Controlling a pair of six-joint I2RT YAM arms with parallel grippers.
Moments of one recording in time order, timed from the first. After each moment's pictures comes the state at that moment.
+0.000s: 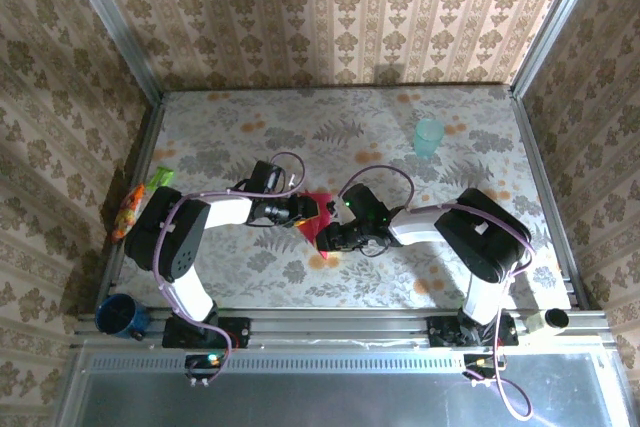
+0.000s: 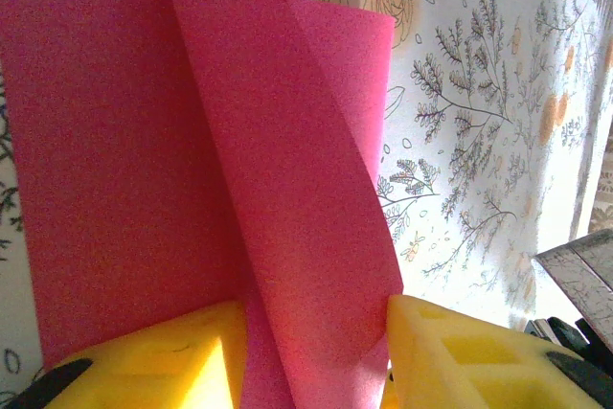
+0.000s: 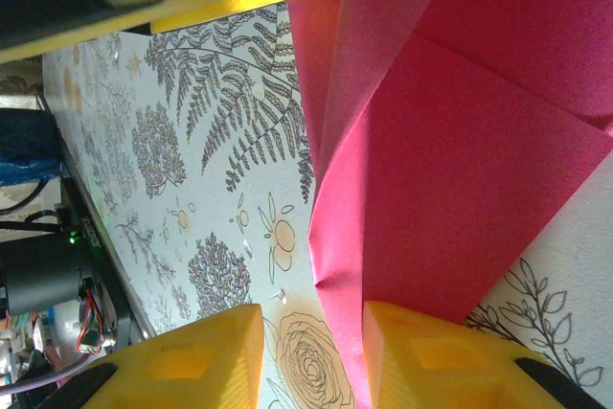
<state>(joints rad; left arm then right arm) -0.50 1.72 0.77 -0.01 0.63 -0.67 0.73 1.79 0.77 0.17 -0.58 0.68</state>
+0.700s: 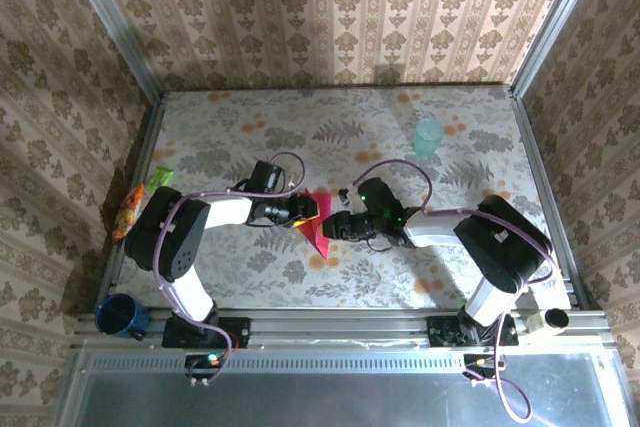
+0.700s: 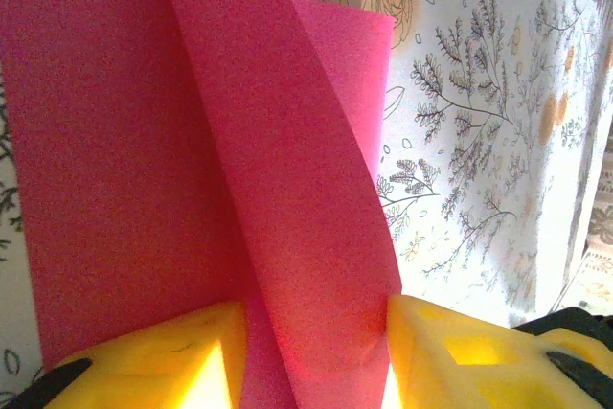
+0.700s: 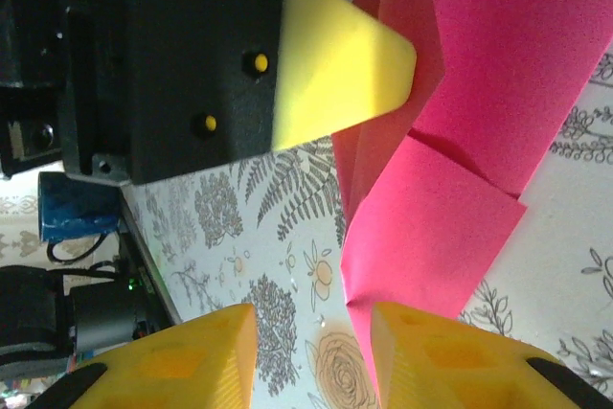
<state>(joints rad) -0.50 1.72 0.77 -0.01 0.63 -0.67 0.67 1.68 0.69 0.30 -0.55 0.76</state>
